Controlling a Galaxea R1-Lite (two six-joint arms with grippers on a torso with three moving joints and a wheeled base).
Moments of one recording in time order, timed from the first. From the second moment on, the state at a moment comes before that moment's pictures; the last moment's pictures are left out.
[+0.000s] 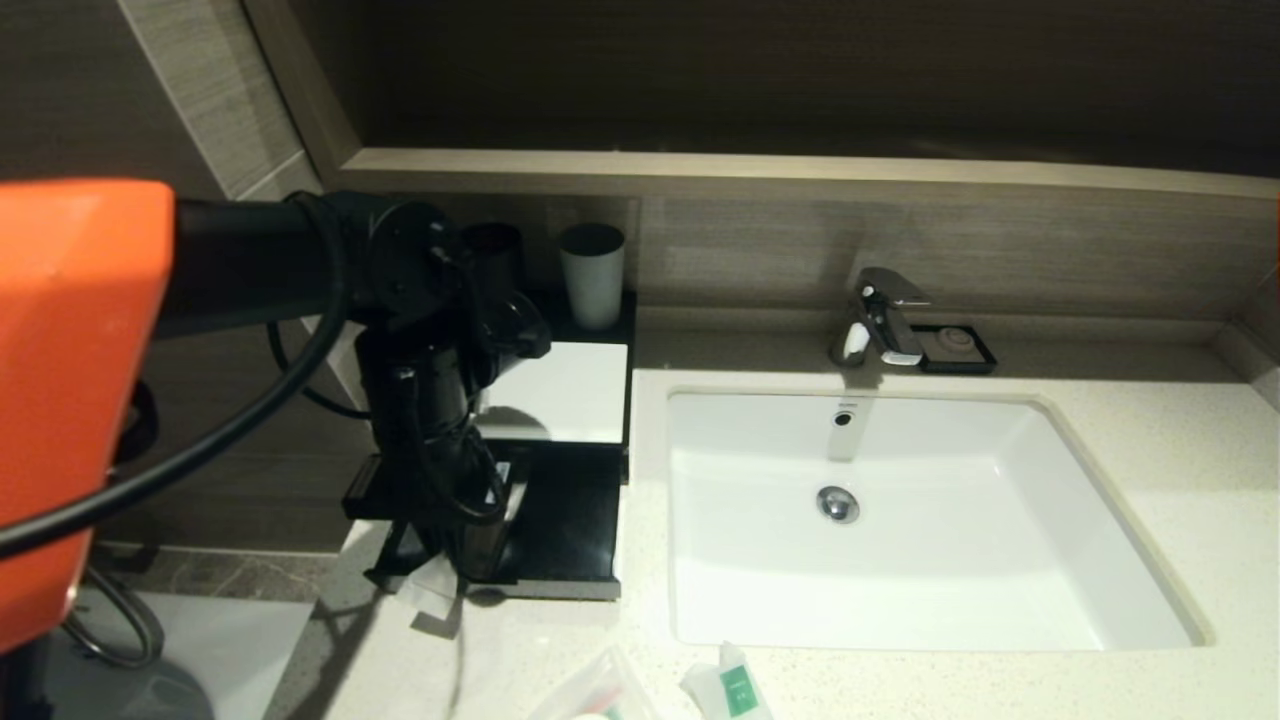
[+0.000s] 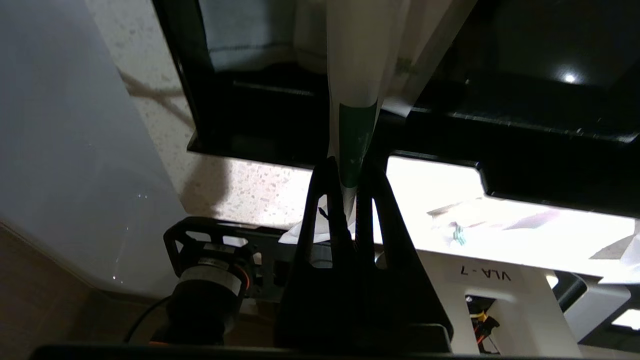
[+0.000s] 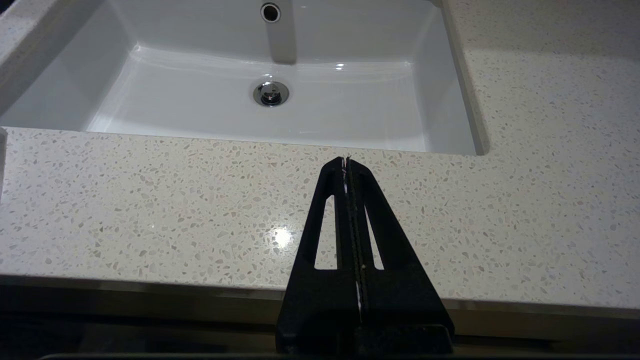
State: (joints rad) left arm -0.50 2.10 -1.93 1.36 0.08 -0.51; right arm -0.01 0.00 0.00 0.01 0.01 -0.05
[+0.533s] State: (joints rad) left arm -0.50 2.14 -1.94 1.28 0.08 -0.51; right arm -0.01 0.00 0.00 0.01 0.01 -0.05
